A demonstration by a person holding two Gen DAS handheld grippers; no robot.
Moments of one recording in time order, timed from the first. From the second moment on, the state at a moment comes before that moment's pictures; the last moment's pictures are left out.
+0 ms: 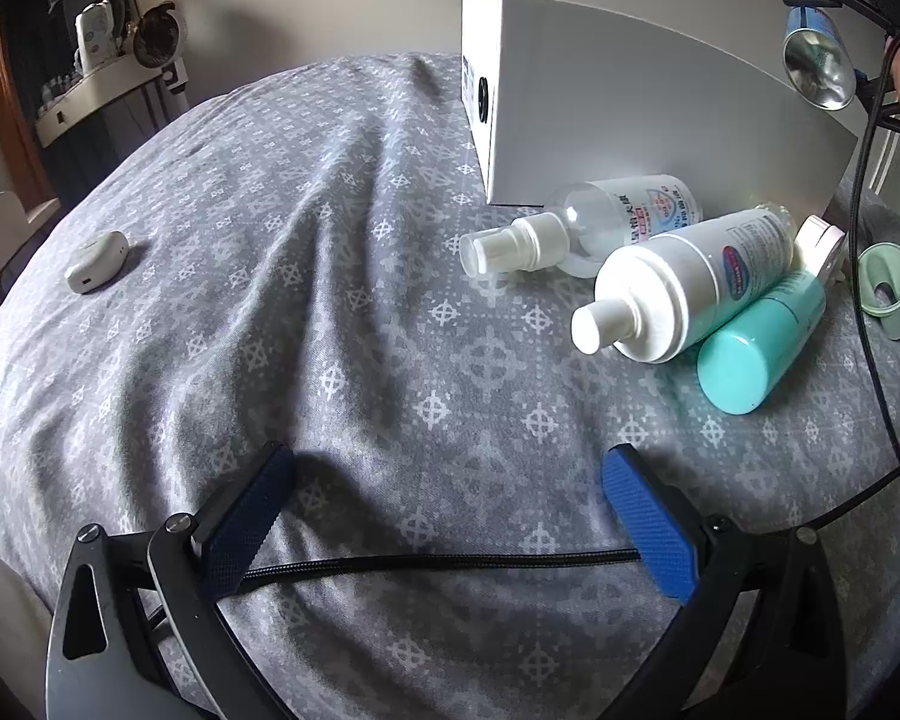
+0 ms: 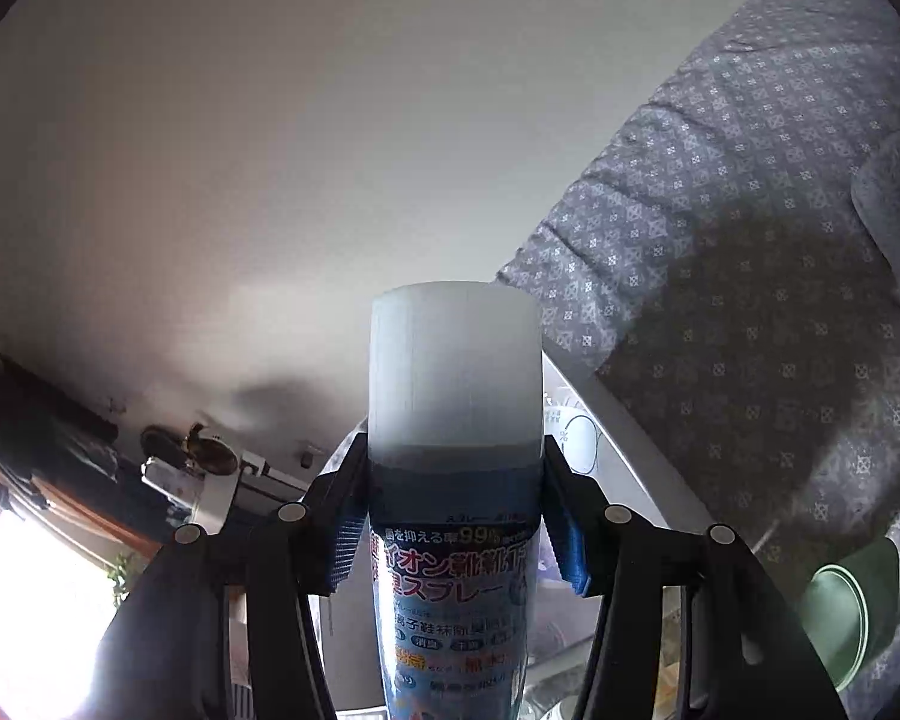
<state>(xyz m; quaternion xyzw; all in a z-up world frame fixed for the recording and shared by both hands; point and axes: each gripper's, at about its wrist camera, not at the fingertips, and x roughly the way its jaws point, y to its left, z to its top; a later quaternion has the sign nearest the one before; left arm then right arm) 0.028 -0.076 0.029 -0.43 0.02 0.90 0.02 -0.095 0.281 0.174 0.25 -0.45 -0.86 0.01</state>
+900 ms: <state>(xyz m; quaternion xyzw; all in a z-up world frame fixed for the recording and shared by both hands) 0.029 -0.076 0.030 -0.43 0.02 0.90 0.02 -0.081 0.293 0.200 0.26 -0.32 -0.91 -0.09</state>
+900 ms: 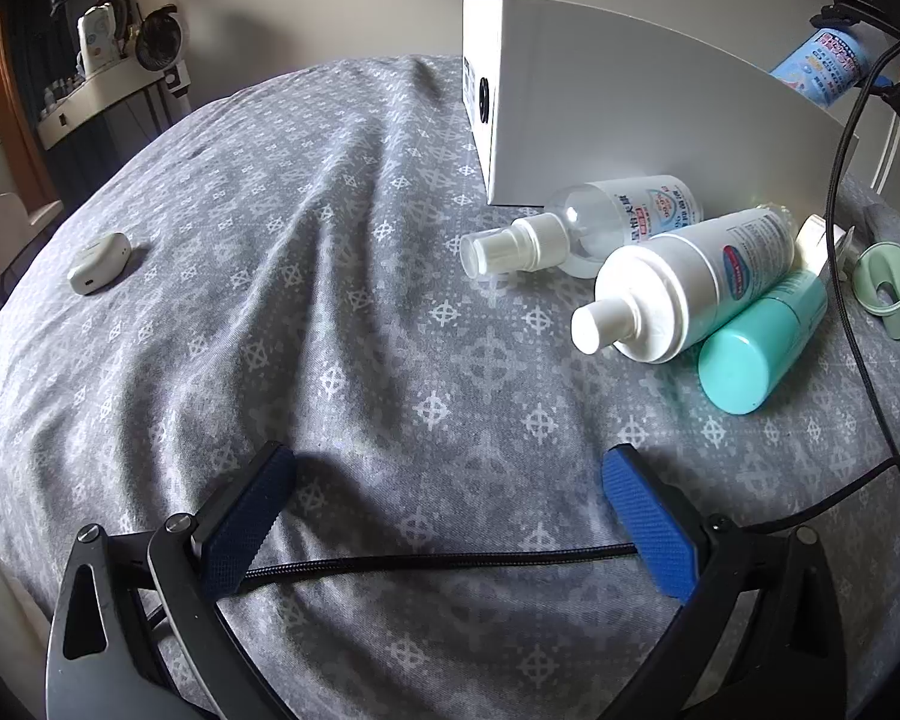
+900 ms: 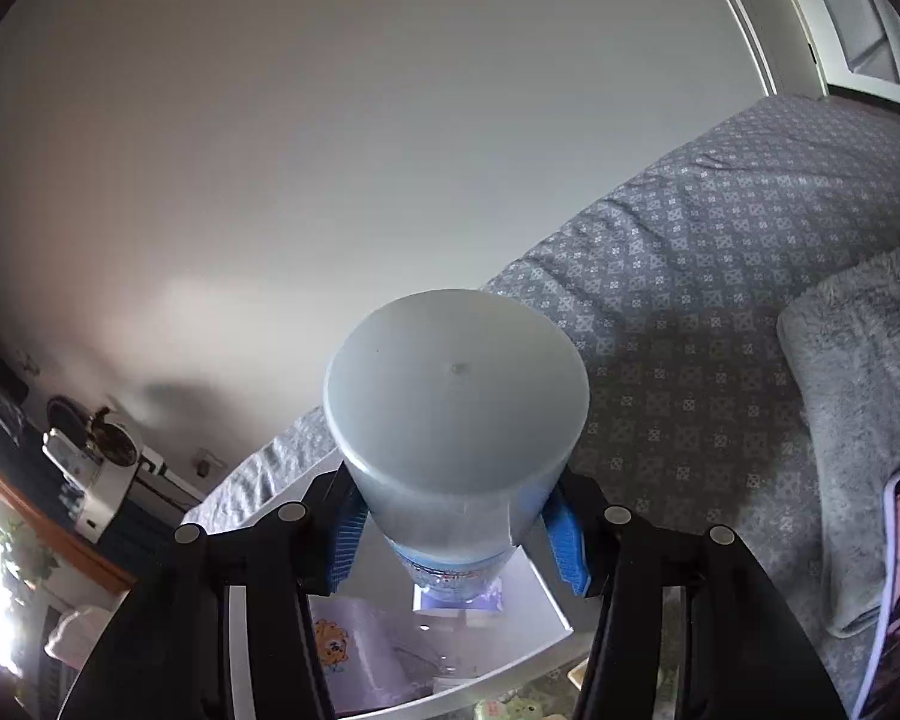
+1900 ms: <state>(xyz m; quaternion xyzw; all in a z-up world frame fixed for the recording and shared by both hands) 0.029 -0.074 0.031 -0.43 0.02 0.90 0.02 0.079 0.276 0.136 0.31 -0.17 -0.93 -0.13</state>
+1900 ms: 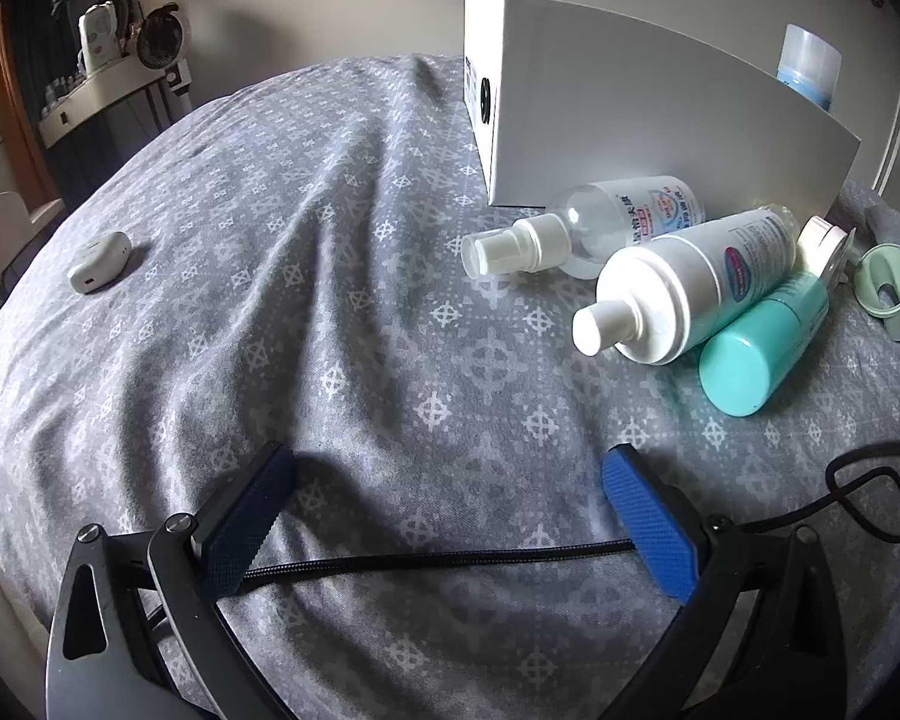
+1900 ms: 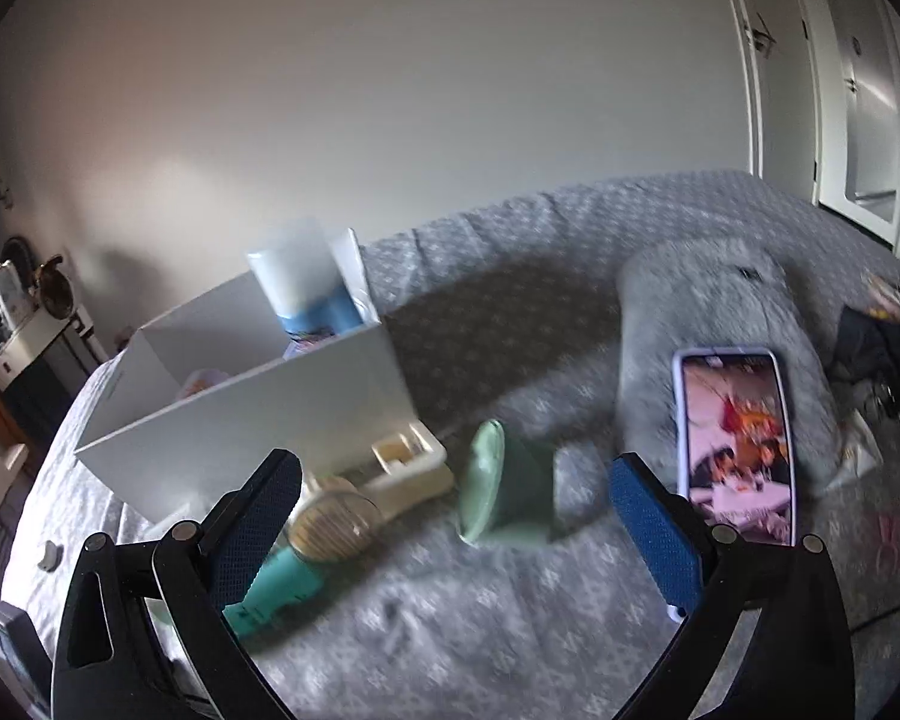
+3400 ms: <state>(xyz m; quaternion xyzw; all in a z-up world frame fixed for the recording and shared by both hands) 0.031 -0.073 0.030 -0.43 0.03 0.90 0.01 -0.120 0.200 0.206 0.34 -0.06 -0.94 -0.05</state>
